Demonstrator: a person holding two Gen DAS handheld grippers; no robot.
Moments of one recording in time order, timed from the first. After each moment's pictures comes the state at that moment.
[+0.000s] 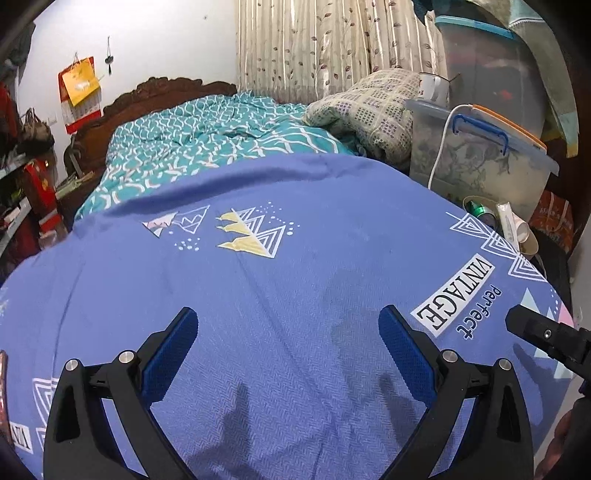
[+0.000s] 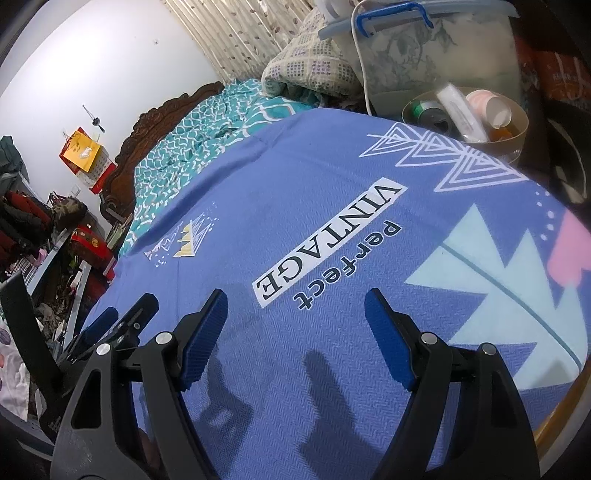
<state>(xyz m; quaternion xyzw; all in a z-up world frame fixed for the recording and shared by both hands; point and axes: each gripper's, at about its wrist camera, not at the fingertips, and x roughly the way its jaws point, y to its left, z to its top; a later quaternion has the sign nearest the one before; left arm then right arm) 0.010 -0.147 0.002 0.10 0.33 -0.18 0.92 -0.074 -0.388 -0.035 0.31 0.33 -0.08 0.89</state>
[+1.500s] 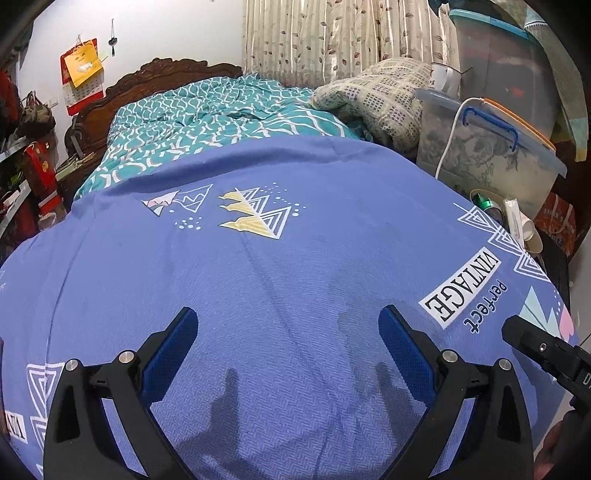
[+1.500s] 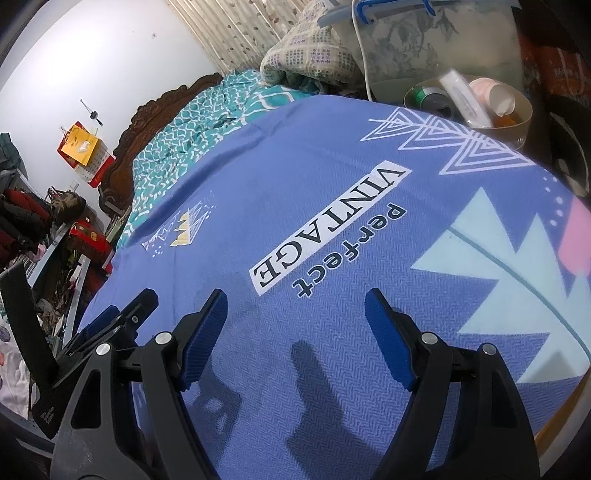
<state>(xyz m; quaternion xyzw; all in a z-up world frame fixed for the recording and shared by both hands) 0.019 -0.141 -0.008 0.09 0.36 -0.17 0.91 -0.070 -0.385 -0.046 0.31 0.35 -0.08 0.88</state>
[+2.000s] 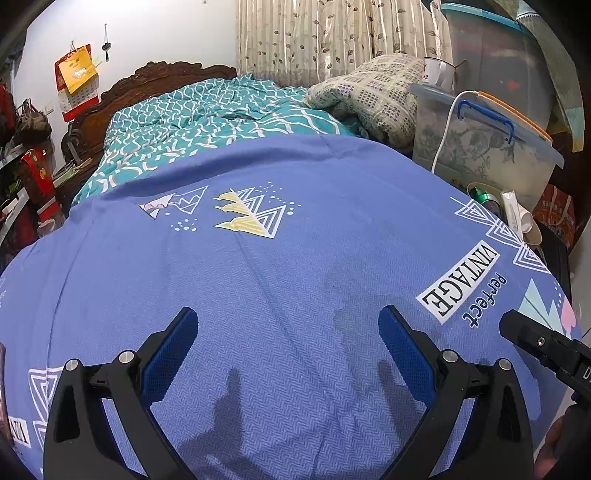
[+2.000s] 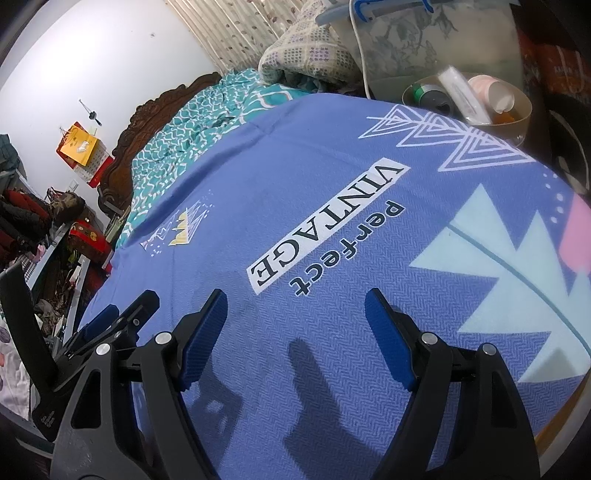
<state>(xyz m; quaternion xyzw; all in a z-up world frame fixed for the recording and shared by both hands) 0.016 -0.145 -0.010 0.10 0.36 -0.18 0.91 -0.069 -0.385 -0.045 0.31 0.35 -0.08 0.88</state>
